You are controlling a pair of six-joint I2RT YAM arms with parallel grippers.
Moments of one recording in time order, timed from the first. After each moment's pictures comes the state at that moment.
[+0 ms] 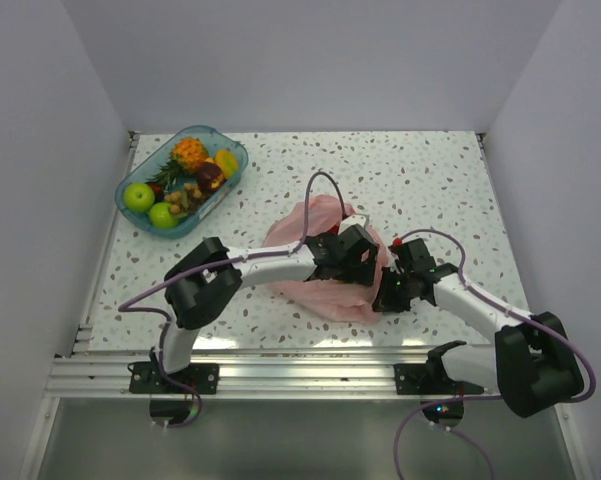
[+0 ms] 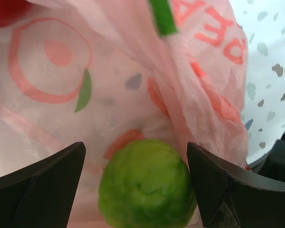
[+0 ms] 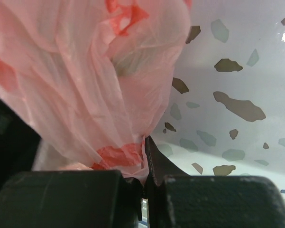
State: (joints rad) left arm -1.04 2.00 1.41 -0.31 -0.20 -0.73; right arm 0.35 1.19 0.51 -0.49 -0.28 0.57
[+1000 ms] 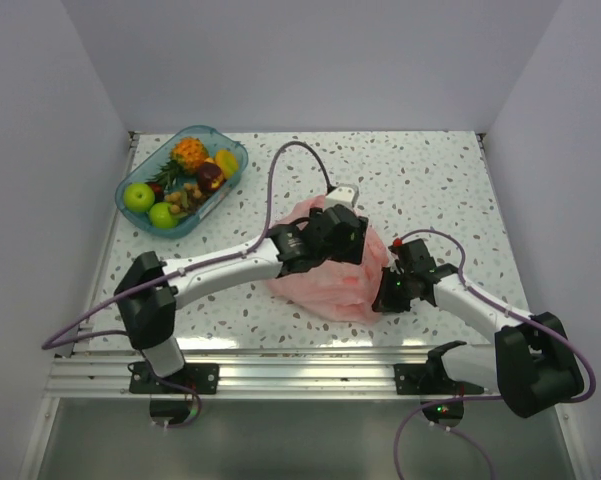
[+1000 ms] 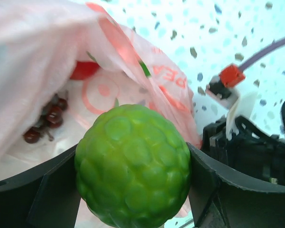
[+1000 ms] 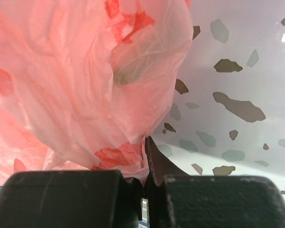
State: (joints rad) left arm -1.06 1.73 1.40 -0.39 -0.38 -0.62; right arm 0.35 1.19 0.50 -0.48 -0.28 0.57
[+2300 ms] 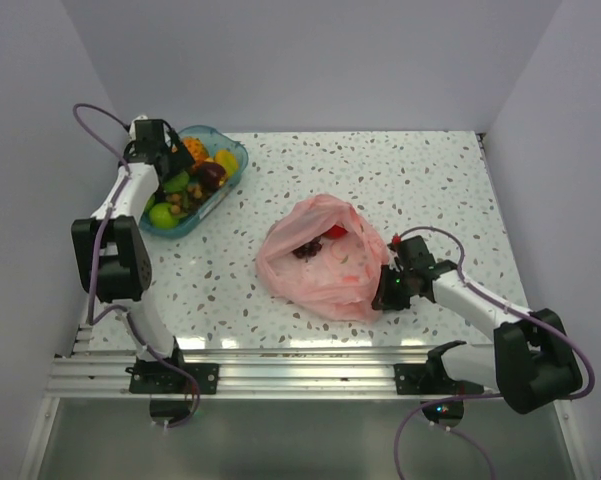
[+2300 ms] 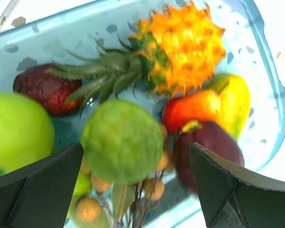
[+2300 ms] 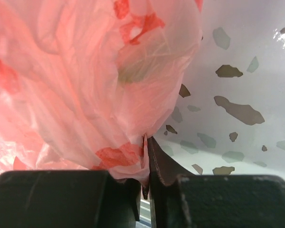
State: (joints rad) left arm 0.08 1.88 1.54 -0.41 -0.18 -0.50; right arm 0.35 1.21 0.52 -0.49 -0.28 0.56
